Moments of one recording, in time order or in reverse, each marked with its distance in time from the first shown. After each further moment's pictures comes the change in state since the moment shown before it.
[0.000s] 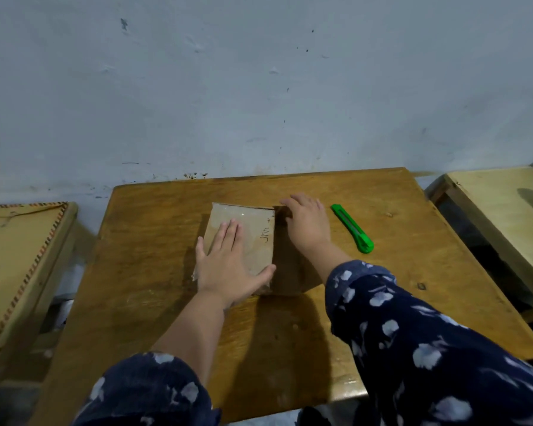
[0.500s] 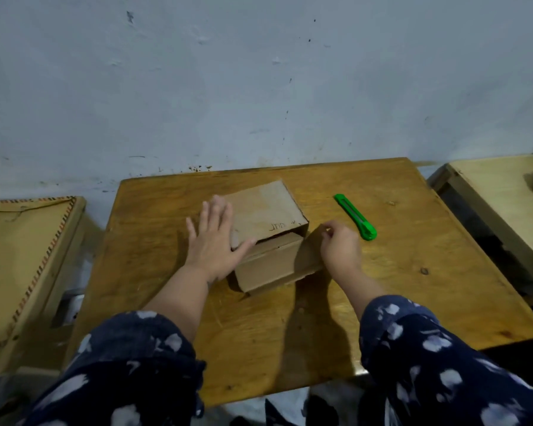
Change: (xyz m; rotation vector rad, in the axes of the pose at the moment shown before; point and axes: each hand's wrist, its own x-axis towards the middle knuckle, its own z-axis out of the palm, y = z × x) left_hand 0.010 -0.038 -0.012 -0.081 -0.062 0.051; right_hand -0.067 0.032 -0.005 0.275 0.033 0.472
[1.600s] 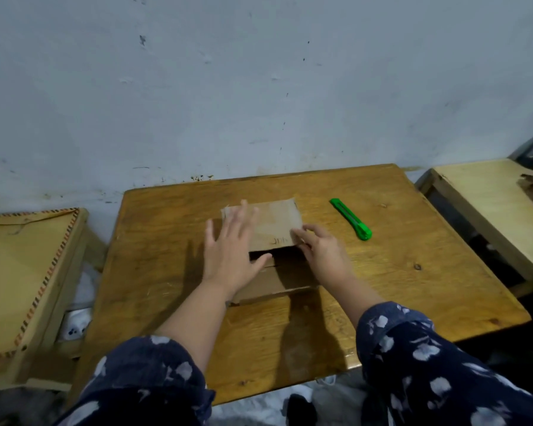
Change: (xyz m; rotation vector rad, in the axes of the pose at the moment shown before) left_hand -0.024 0.026 -0.011 0.111 0.229 0.130; right_hand -0.036 -0.012 0.001 -0.237 -0.055 -0.474
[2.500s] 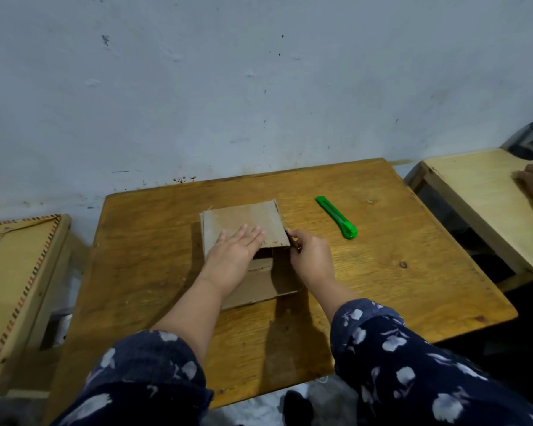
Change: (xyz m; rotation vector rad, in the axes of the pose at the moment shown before) left_hand 0.014 0.026 0.001 -0.031 -0.251 0.219; right_hand 0.007 0.012 0.008 0.308 0.061 0.278
